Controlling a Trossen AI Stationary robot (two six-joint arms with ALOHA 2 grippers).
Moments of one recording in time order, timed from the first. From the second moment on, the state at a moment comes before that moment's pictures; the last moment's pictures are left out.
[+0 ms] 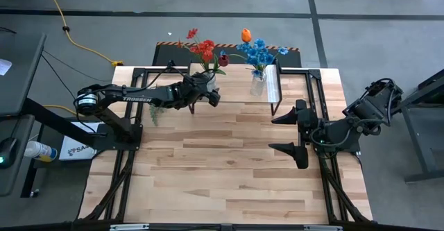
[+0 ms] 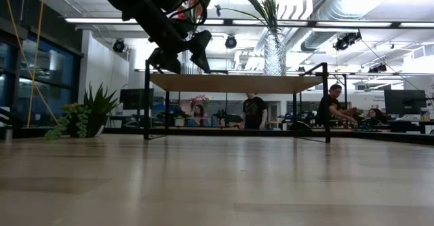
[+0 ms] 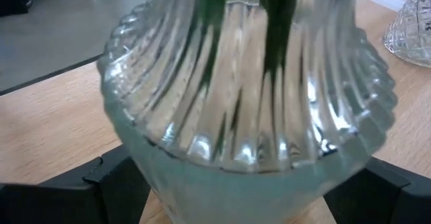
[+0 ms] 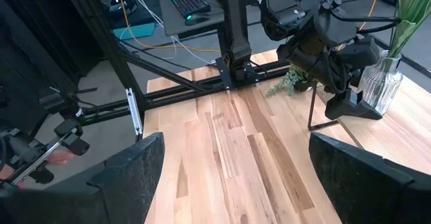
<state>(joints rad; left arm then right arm) 0.27 1.51 0.98 -0.06 -0.54 -0.40 0.63 1.24 1.62 -0.84 0.65 0.53</state>
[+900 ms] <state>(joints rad) 0.24 1.36 0.98 -0.22 -0.54 -0.40 0.63 1.24 1.62 -0.84 0.64 0.53</state>
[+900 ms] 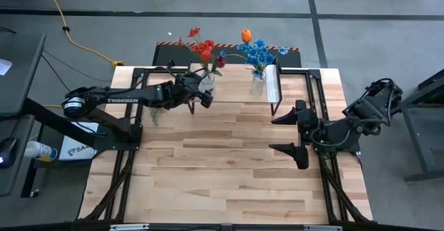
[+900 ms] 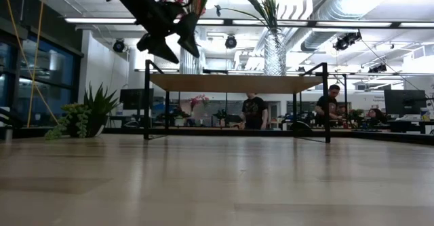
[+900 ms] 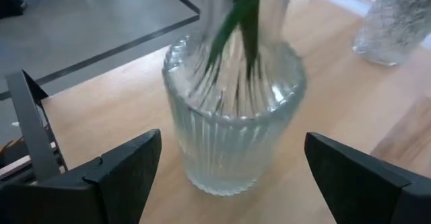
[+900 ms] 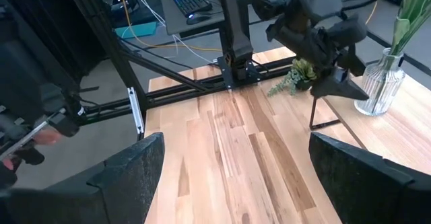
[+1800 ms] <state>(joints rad) -0.21 1.01 0.98 -0.38 -0.42 -0.40 0.63 1.24 1.62 -0.84 0.64 0.53</state>
